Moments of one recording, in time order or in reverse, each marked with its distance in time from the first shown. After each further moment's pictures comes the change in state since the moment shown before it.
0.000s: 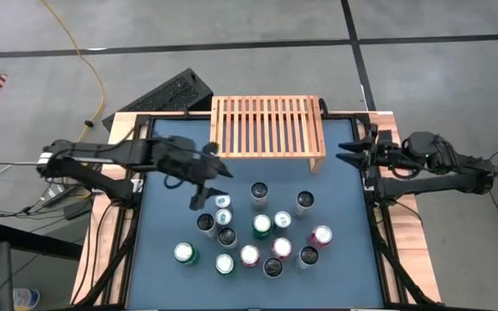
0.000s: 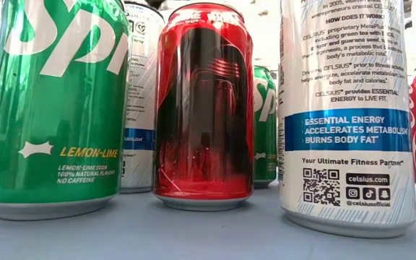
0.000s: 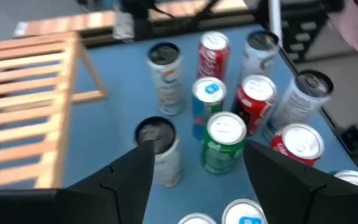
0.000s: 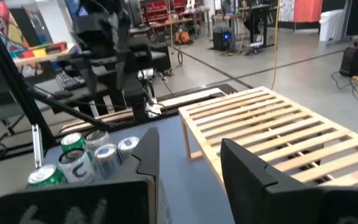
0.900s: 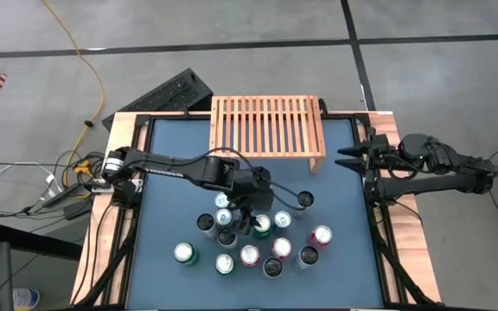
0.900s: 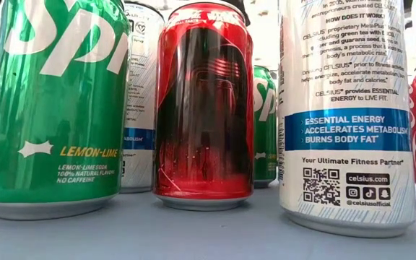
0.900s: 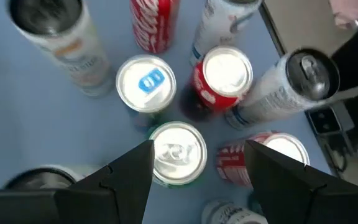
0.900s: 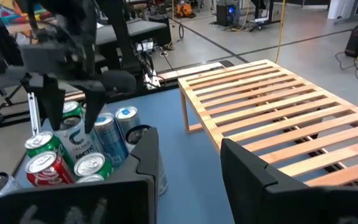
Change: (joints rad) left arm -0.091 0.592 0.534 -0.283 0.128 -0.053; right arm 0.000 0.000 0.000 -0.113 -0.024 -0.009
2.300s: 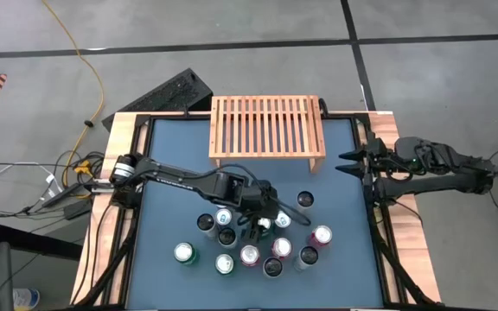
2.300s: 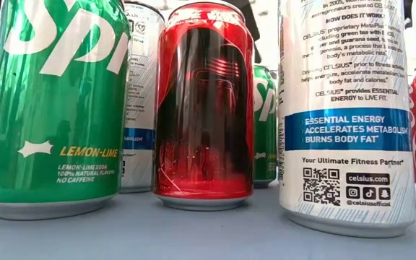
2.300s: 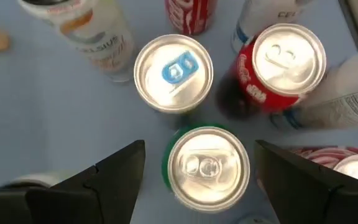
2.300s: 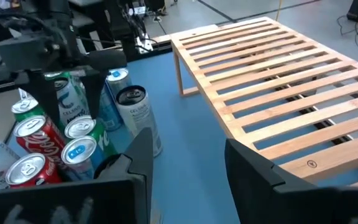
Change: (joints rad) left arm -0.058 0.090 -0.020 0.059 -0.210 -0.024; right arm 0.001 0.000 0.000 -0.149 -0.002 0.037
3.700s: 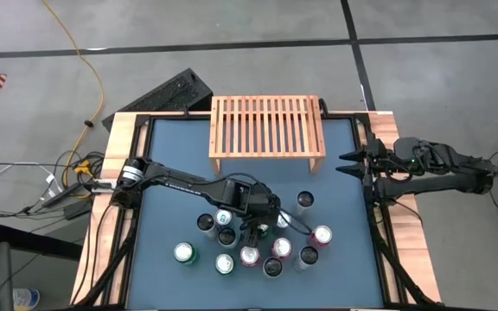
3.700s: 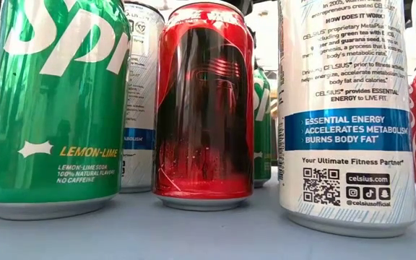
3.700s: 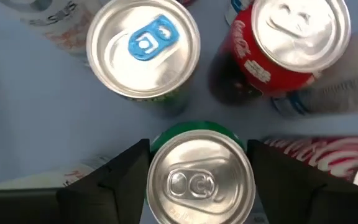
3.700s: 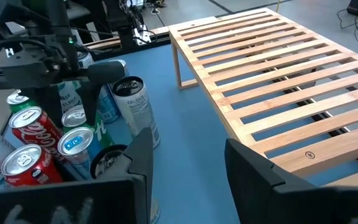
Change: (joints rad) left arm -0.006 0.073 0.003 -0.056 0.026 0.001; right arm -0.001 0.000 0.000 -0.031 0.000 -0.001
